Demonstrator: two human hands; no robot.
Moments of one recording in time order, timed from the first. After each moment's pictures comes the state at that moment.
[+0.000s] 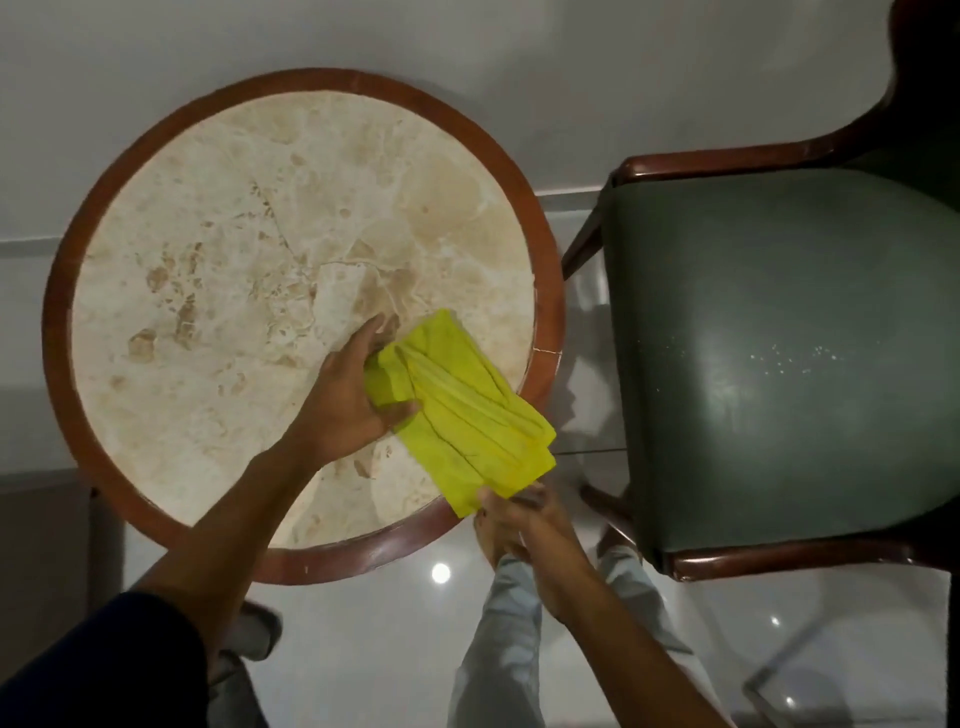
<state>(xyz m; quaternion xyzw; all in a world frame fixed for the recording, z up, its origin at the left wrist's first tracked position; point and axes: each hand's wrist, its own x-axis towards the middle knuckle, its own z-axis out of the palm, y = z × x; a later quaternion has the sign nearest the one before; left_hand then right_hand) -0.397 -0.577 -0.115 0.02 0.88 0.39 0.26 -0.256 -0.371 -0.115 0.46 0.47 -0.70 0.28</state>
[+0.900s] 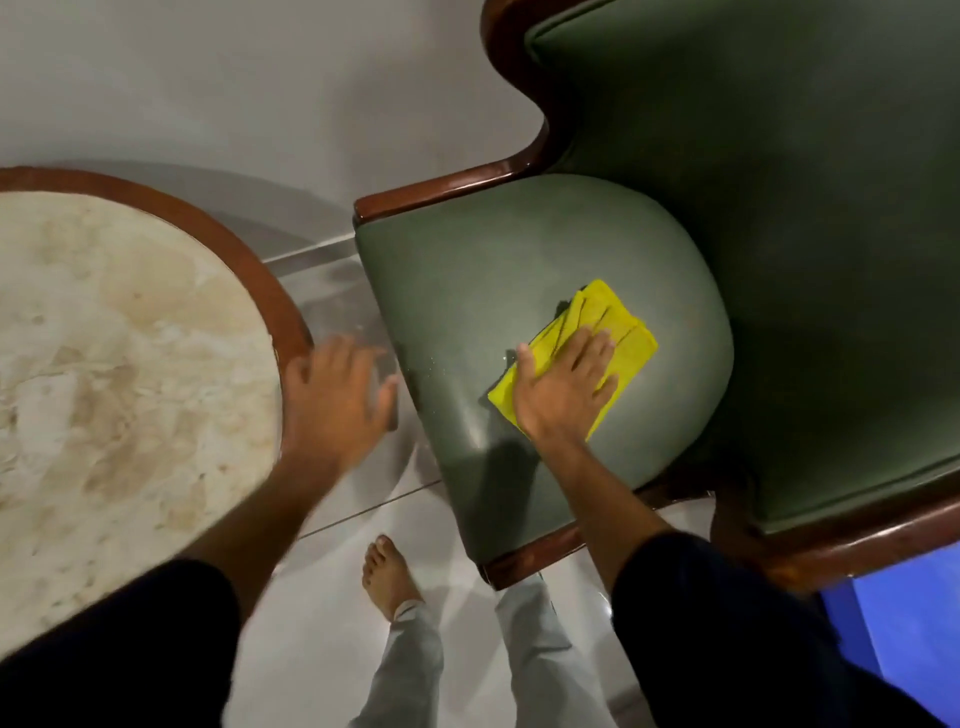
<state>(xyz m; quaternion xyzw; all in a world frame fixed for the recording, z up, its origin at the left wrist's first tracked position) -0.401 -0.330 -0.135 0.22 0.96 0.10 0.13 -0.321 -0.120 -0.158 0.47 0.86 -0.19 0.03</state>
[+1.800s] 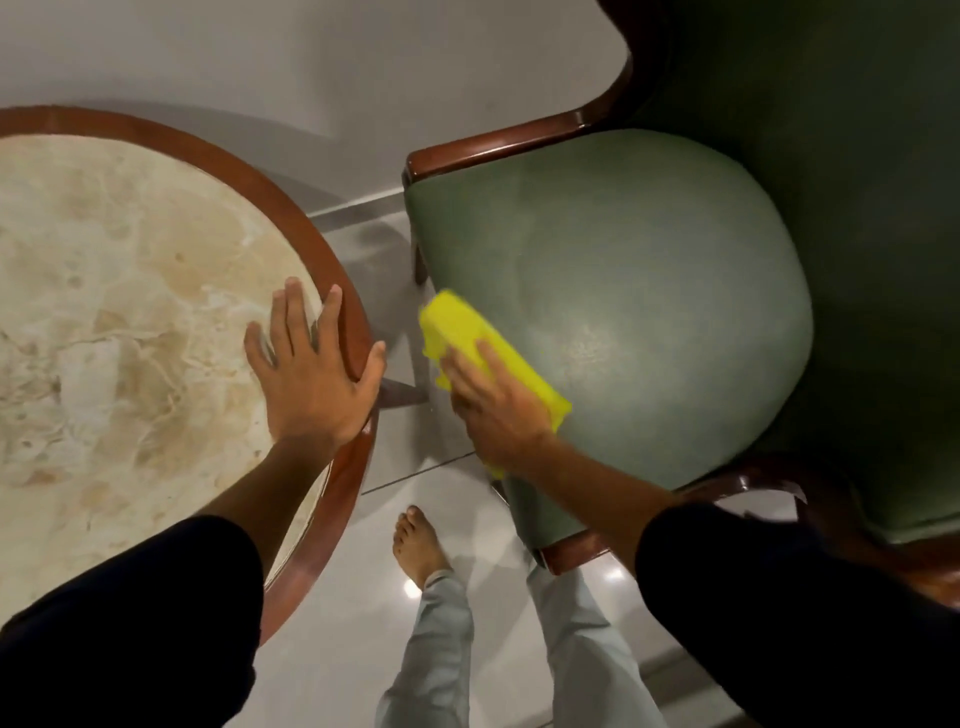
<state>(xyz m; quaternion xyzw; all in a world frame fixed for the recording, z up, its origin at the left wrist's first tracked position) -0.430 -0.401 -0.187 0.12 0.99 0.07 0.03 -0.333 -0.203 -0.199 -0.23 0.94 0.16 0.22</state>
